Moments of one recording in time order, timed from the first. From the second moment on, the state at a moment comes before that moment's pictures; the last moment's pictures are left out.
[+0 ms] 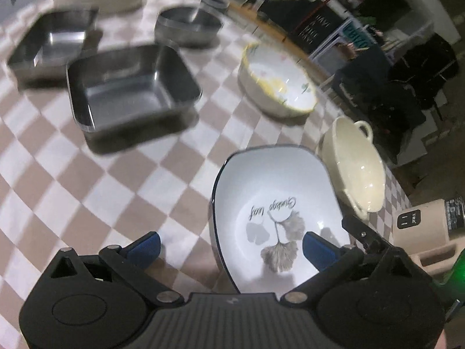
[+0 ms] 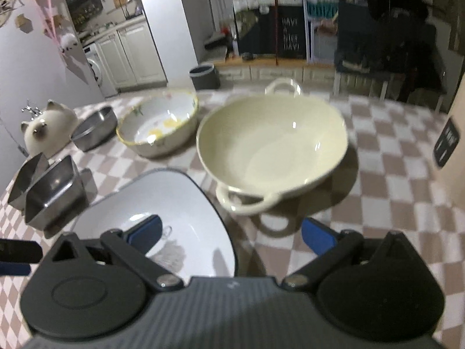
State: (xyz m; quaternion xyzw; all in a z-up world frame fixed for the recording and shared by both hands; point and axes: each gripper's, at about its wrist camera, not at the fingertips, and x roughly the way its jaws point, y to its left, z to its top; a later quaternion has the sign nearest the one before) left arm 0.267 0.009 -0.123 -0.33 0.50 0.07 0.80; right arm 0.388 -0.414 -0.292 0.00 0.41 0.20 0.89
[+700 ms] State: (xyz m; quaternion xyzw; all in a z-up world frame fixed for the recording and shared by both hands) left arm 0.289 0.023 -0.151 -0.30 0.52 0.06 0.80; right arm 0.378 -0.405 -0.310 0.05 0.48 0.24 0.84
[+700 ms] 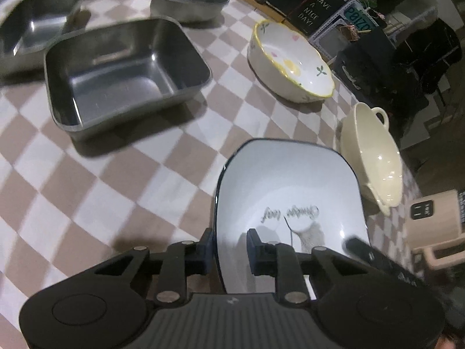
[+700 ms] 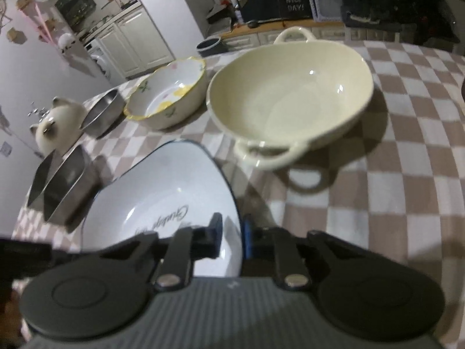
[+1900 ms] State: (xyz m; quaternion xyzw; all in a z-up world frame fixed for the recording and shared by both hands) left arm 0.249 0.058 -0.137 -0.12 0.54 0.06 0.83; right arm 0.287 -0.324 -0.325 0.01 0.56 0.23 0.79
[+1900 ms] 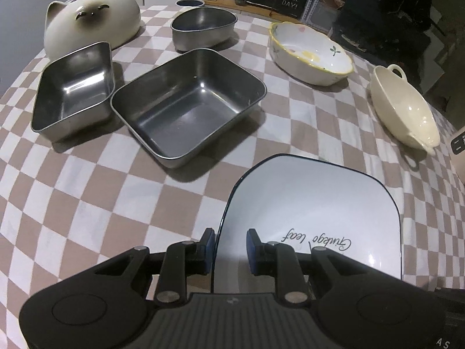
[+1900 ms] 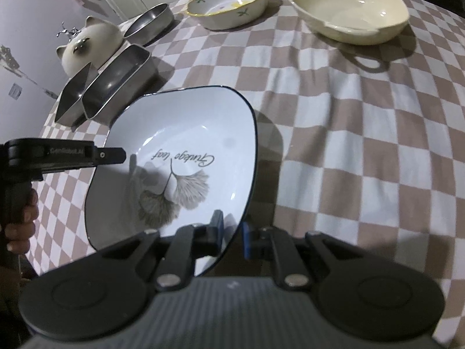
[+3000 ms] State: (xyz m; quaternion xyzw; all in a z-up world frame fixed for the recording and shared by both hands) left arm 0.220 0.070 -0.130 -0.05 0.56 0.04 0.83; right arm 0.273 -0.327 -0.316 0.02 0.55 0.19 0.81
